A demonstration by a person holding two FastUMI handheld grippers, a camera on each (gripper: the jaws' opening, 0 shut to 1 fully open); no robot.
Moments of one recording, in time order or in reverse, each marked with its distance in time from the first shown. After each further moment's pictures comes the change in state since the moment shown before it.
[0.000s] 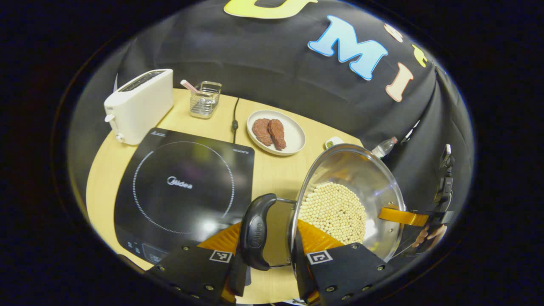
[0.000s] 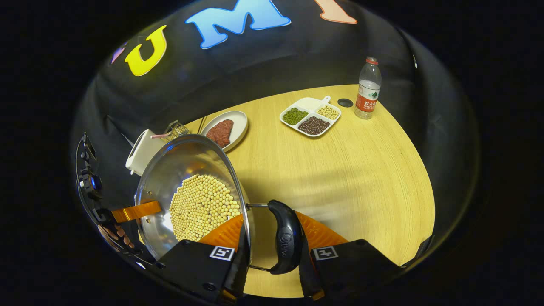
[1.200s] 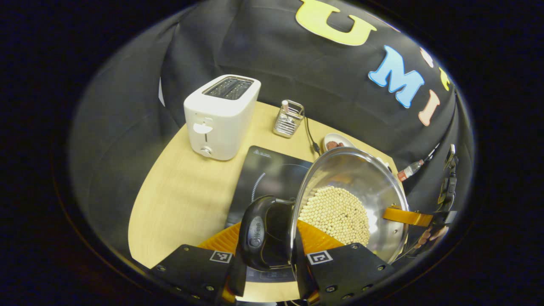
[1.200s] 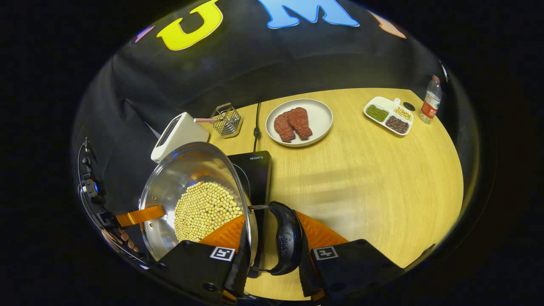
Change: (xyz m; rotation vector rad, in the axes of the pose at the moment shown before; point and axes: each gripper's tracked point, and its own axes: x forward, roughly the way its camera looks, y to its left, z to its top) left arm -0.063 0.219 0.052 -0.074 -0.020 0.153; right arm 0.086 0.221 -0.003 -0.053 0.056 0.110
